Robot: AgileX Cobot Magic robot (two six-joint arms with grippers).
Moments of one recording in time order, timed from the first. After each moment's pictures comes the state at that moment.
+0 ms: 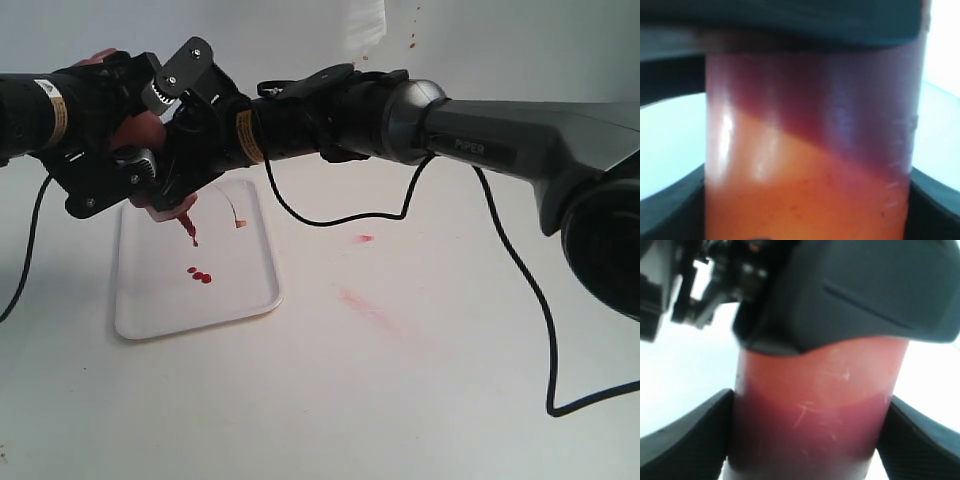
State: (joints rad) left arm -0.27 1.64 -1.01 1.74 0.18 0.79; right arm 0.64 2.31 -1.88 -1.76 -0.59 1.45
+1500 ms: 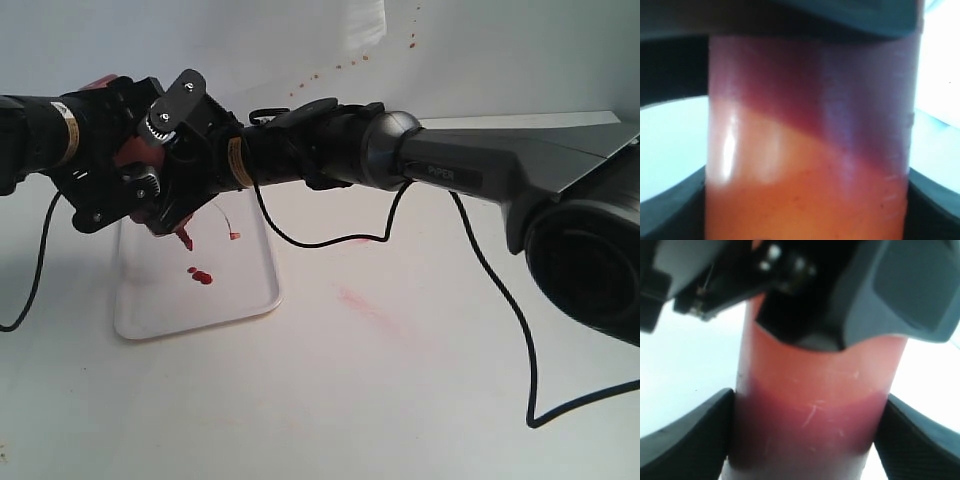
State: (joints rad) left arm -0.27 1.71 -1.01 1.73 0.23 0.77; right arm 0.67 2.38 -1.88 -1.69 -0.51 1.32
